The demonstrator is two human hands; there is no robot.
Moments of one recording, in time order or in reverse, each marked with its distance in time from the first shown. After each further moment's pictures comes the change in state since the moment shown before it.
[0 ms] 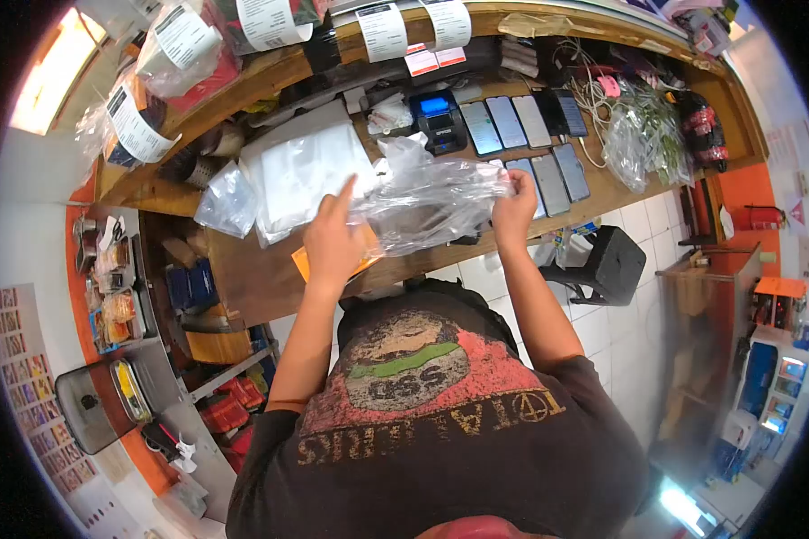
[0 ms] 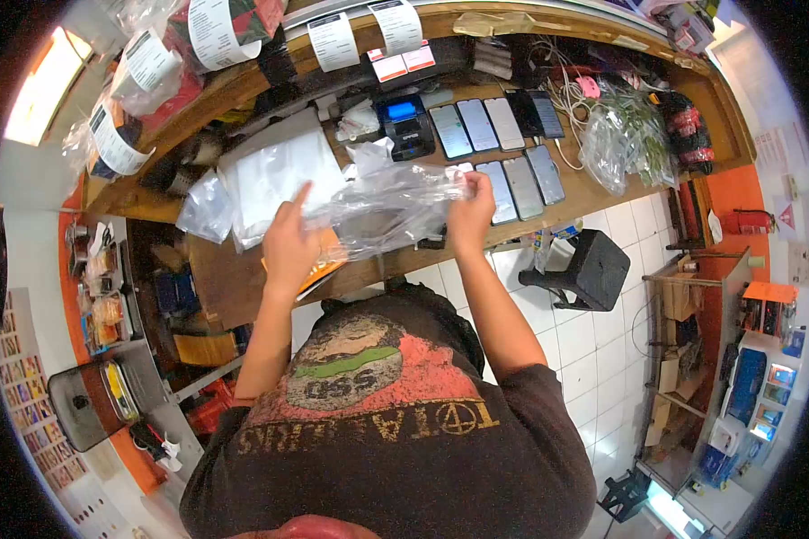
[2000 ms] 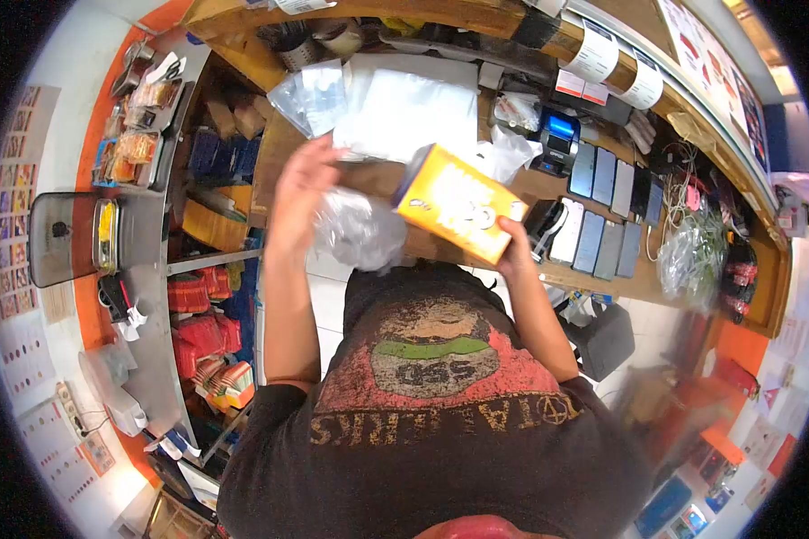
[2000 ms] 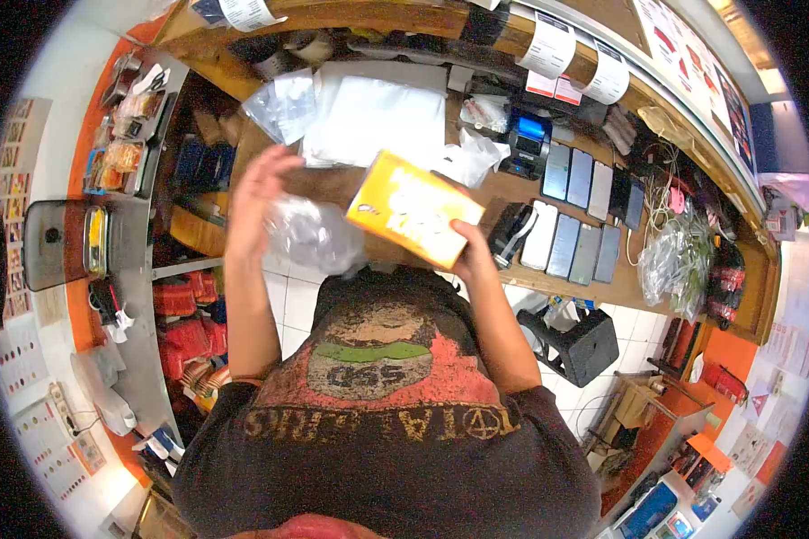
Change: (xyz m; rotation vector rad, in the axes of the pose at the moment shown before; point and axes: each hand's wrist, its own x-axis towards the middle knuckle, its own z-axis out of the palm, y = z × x) left_hand -0.061 -0.104 -0.130 -0.938 0.160 -0.507; right_hand -0.082 0.029 0.078 0.809 -0.947 0.980
